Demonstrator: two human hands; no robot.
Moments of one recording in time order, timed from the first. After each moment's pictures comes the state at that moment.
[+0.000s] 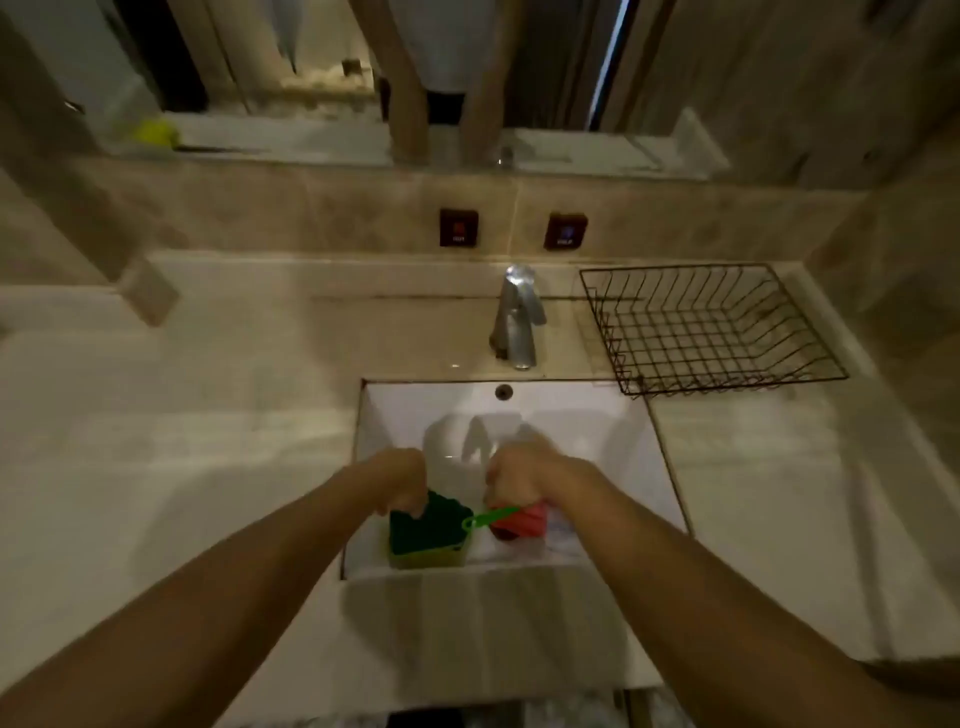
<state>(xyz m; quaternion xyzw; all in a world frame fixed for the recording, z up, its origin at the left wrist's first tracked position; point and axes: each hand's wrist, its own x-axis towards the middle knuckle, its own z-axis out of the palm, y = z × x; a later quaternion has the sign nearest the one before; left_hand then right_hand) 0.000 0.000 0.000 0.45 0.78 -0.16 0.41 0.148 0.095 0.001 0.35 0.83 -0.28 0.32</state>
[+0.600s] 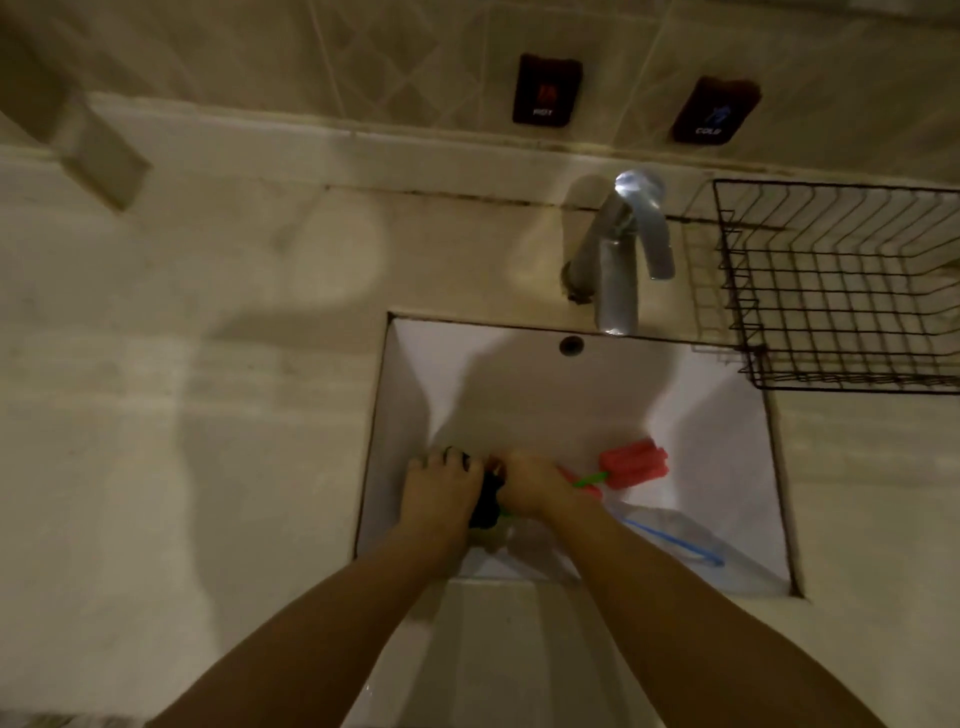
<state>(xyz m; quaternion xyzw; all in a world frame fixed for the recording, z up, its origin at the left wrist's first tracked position) 0.022 -0.008 -0.124 0.53 0.78 -0.18 0.28 0.102 0.097 -0.143 0.36 0.80 -0.37 0.32</state>
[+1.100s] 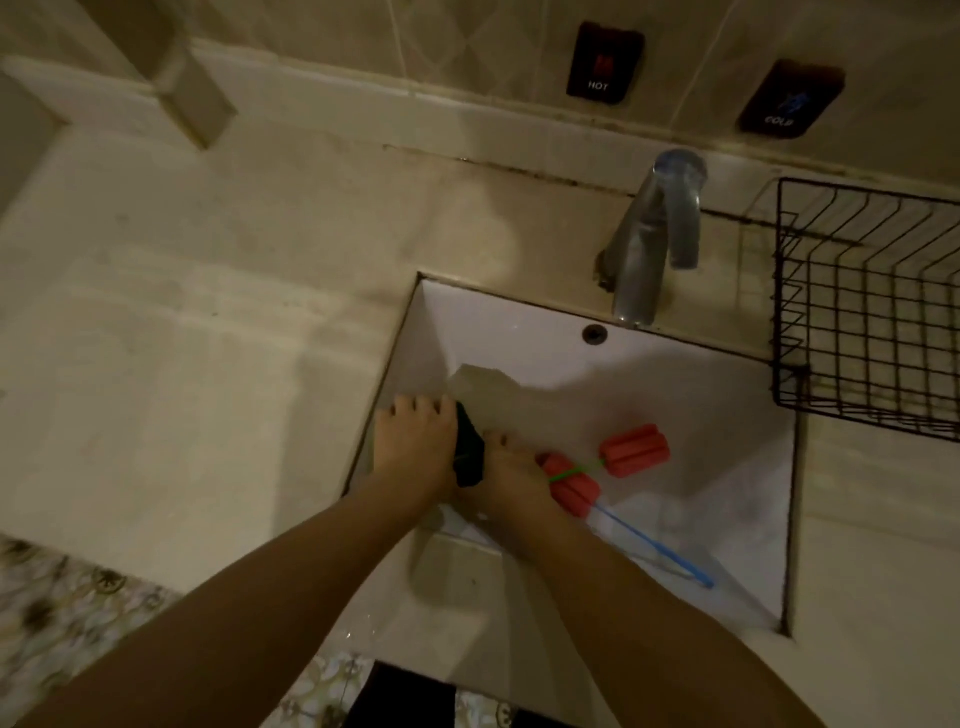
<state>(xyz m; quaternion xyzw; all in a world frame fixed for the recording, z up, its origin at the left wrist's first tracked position) 0.024 -0.006 -0.080 0.39 0.87 -0.19 0.22 0.123 0.056 -0.183 0.34 0.85 -0.32 0.23</state>
